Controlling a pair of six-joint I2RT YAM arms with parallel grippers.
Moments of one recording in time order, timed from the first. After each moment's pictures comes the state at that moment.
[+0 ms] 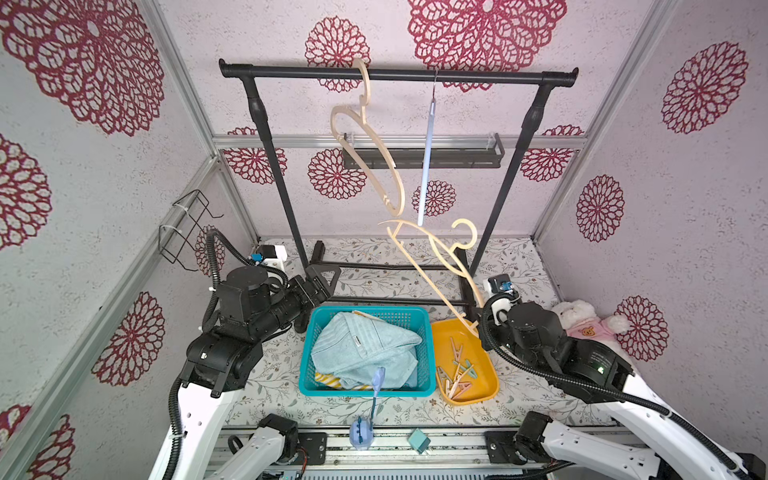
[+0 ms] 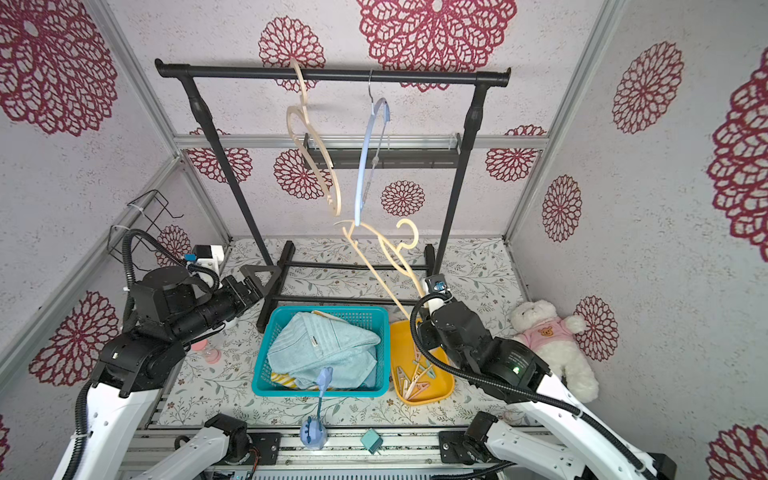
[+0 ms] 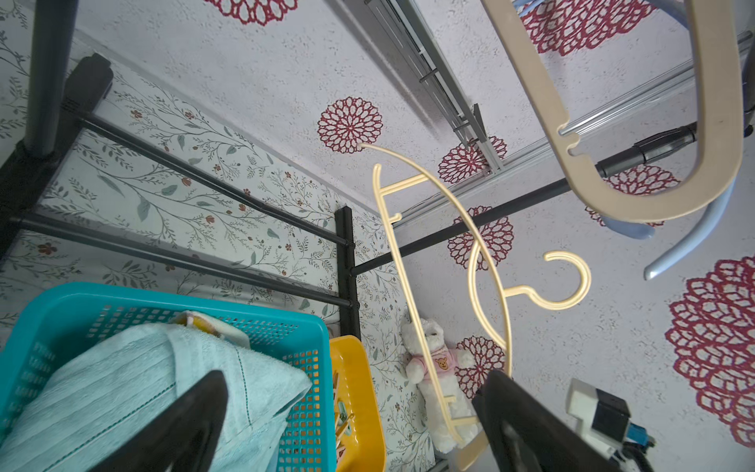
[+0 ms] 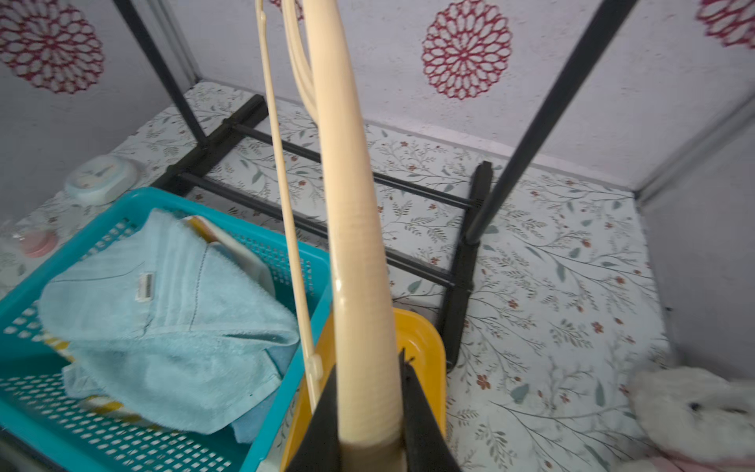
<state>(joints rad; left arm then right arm) -0.29 0.88 1.29 -0.74 0.23 -0.81 0.90 0.84 1.17 -0.89 0.50 0.29</state>
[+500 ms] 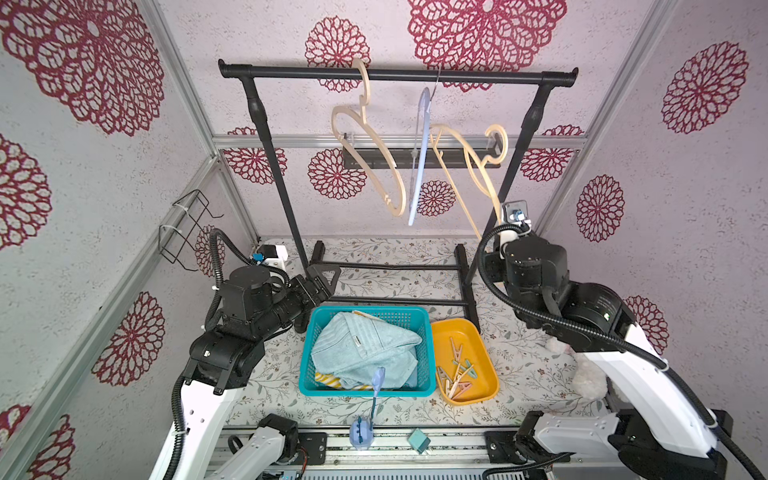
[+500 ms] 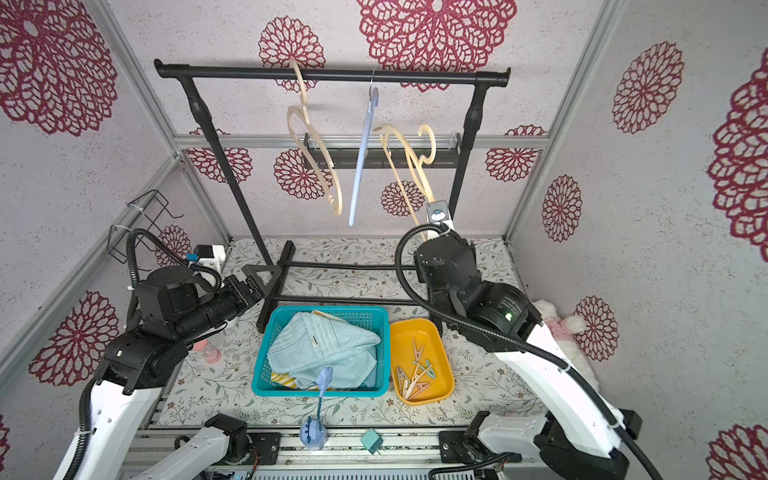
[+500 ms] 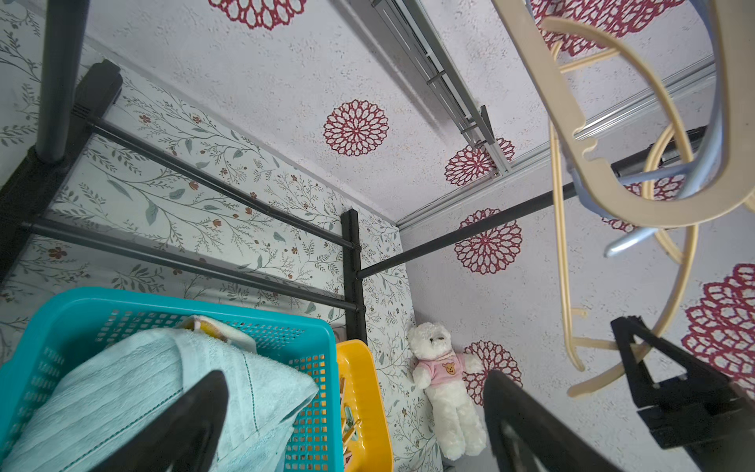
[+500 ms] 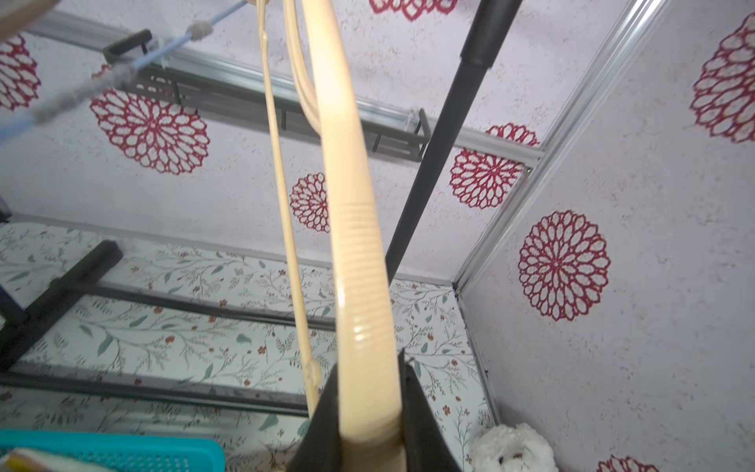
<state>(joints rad) -0.29 0.89 1.27 -0.72 0.22 -0.80 0.87 1.29 1.88 -0.92 0.94 0.04</state>
